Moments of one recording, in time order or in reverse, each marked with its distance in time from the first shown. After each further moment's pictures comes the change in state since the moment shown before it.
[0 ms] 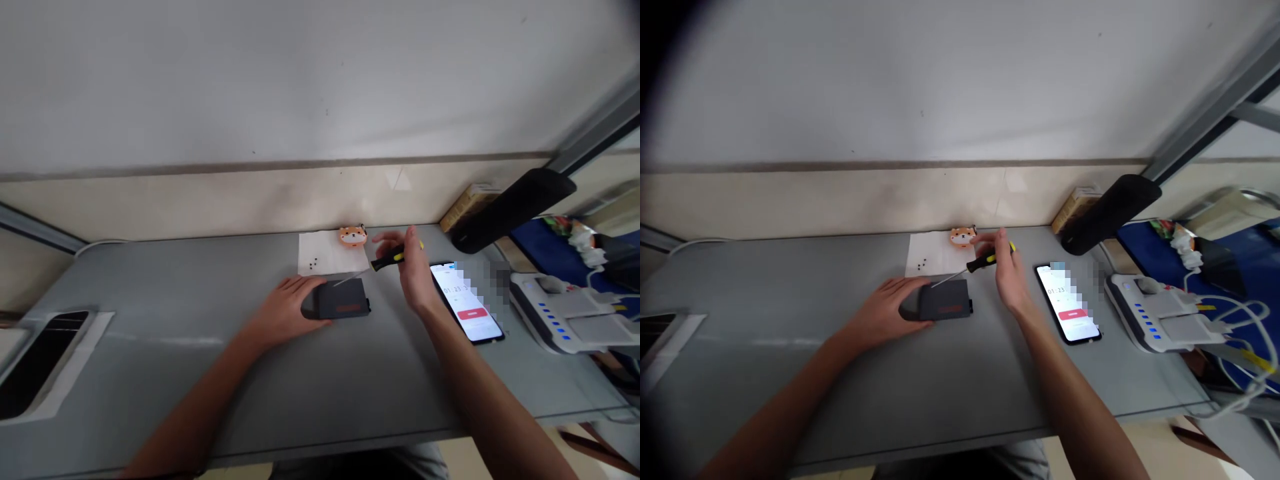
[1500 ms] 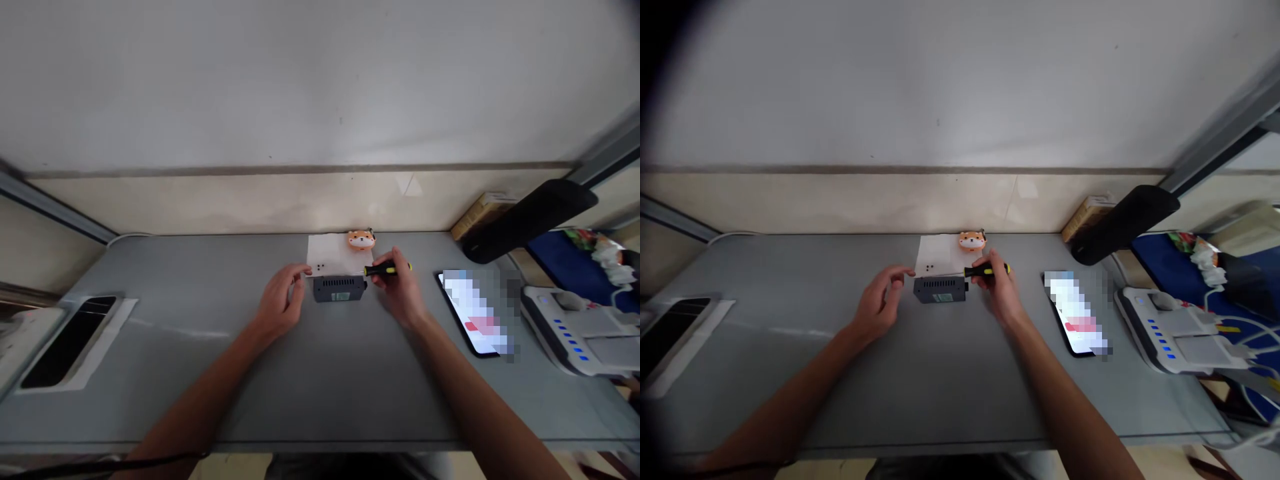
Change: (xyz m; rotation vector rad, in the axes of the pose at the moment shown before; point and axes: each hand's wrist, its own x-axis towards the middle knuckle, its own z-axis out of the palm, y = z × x) left_hand -0.005 -0.011 0.005 -0.091 0.568 0.092; right_hand -0.009 0.017 0.020 0.371 0.038 0.363
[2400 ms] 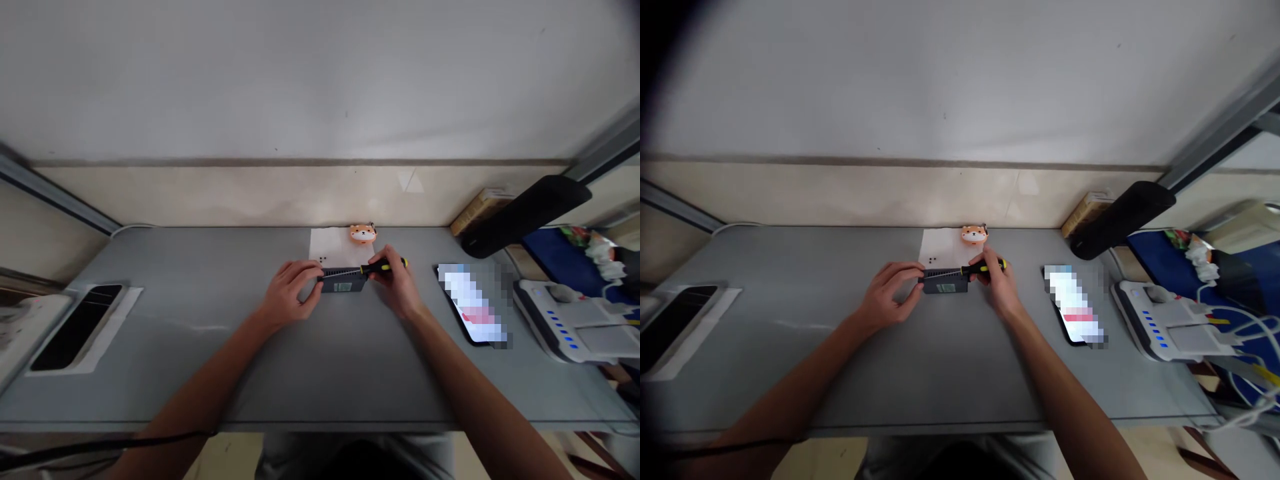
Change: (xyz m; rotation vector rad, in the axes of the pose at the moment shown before) left_hand 0.008 0.010 0.000 0.142 0.092 0.377; right_hand -0.007 0.006 0.001 -0.152 -0.039 -0.030
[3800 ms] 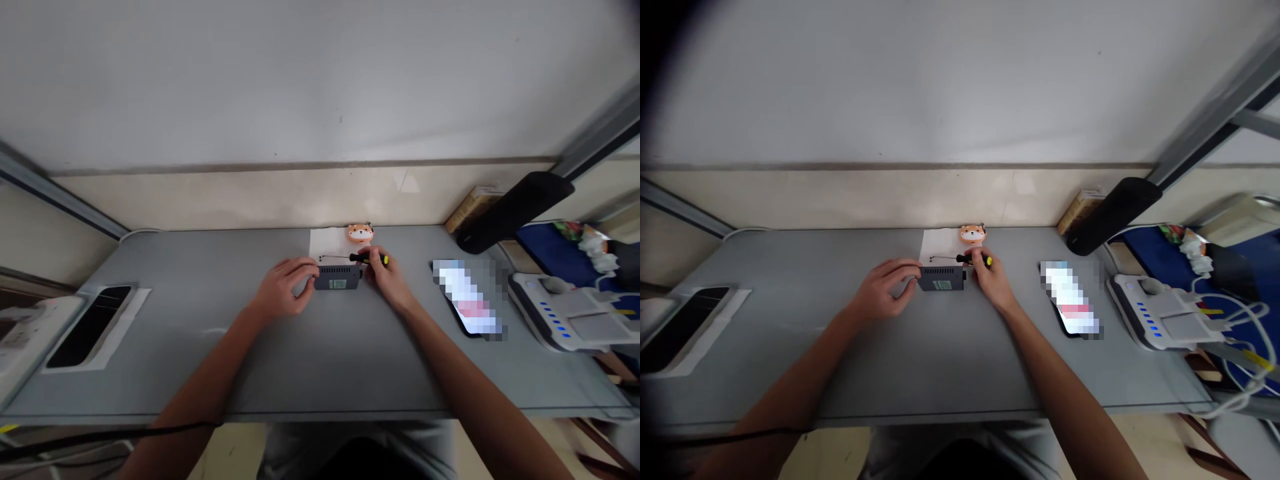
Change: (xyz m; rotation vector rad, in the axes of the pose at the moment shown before) left_hand 0.004 -0.005 -0.016 0.011 -0.156 -0.027; right_hand 0.005 0.009 -0.001 -0.133 -0.106 -0.125
